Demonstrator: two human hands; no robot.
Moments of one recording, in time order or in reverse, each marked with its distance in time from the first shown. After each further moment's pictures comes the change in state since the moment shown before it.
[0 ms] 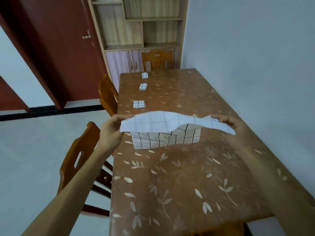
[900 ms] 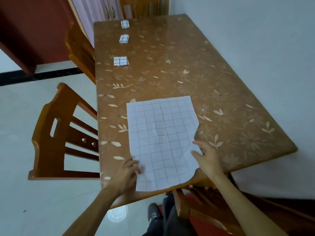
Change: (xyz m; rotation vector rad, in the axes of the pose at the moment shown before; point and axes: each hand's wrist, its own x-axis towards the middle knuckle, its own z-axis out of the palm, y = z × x) left_hand -0.212 -0.202 0.068 0.715 -0.767 -0.043; right_hand -0.179 0.139 0.067 -0.152 -0.128 0.549
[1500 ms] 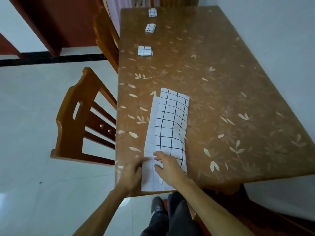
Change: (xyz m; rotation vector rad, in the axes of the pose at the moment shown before) left_hand -0.031 0.007 0.004 -0.574 0.225 -0.348; right_hand -0.035 -0.044 0.152 -0.319 -0.587 -0.249
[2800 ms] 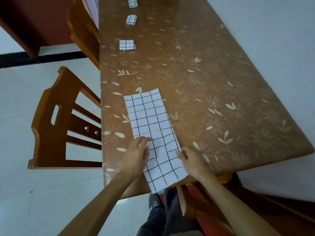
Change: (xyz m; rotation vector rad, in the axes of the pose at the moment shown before) left_hand 0.044 0.067 0.016 0.412 0.176 0.399; right_hand -0.025 0.075 -0.070 0.060 0.196 0.260
